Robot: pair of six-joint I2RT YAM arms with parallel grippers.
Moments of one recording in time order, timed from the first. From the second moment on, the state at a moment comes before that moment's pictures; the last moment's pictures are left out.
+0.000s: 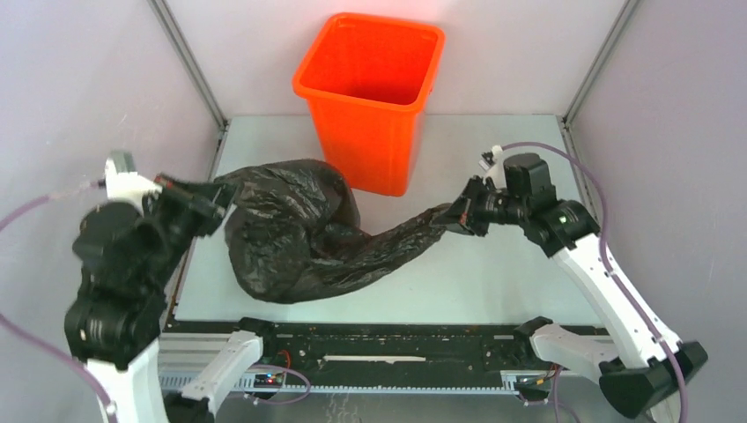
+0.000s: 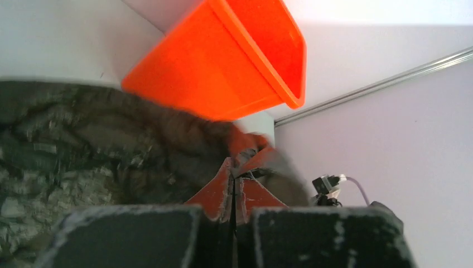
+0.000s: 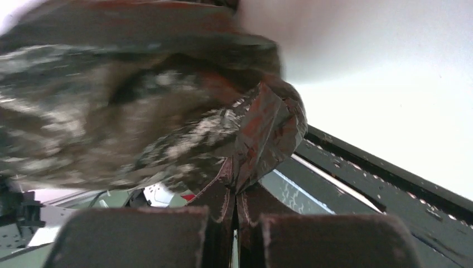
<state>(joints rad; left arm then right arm) -0.17 0.71 1.64 -1.03 -0.03 -0.90 0.43 1.01 1.15 -0.75 -0.54 0.95</state>
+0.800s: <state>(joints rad) -0.16 0.72 1.40 -0.95 -0.06 -0.91 0.50 1.10 1.03 -0.59 -0.53 0.96</state>
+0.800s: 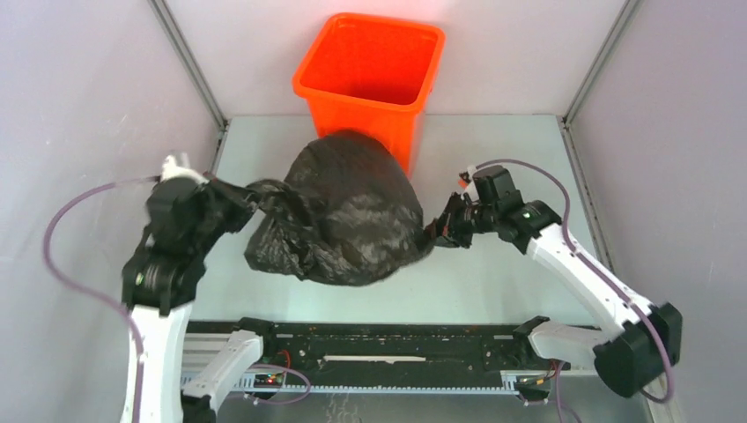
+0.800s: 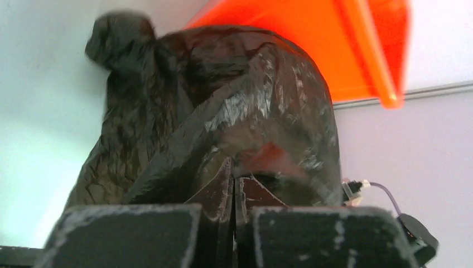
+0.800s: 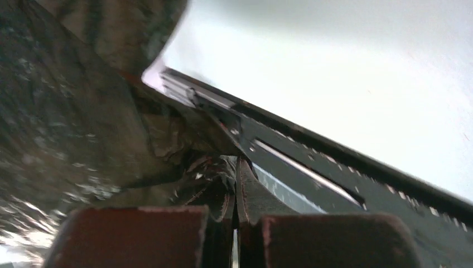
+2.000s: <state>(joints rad) -0.14 0.91 2.44 -0.98 -0.13 -0.65 0.76 1.18 1.64 -0.51 -0.48 1.03</state>
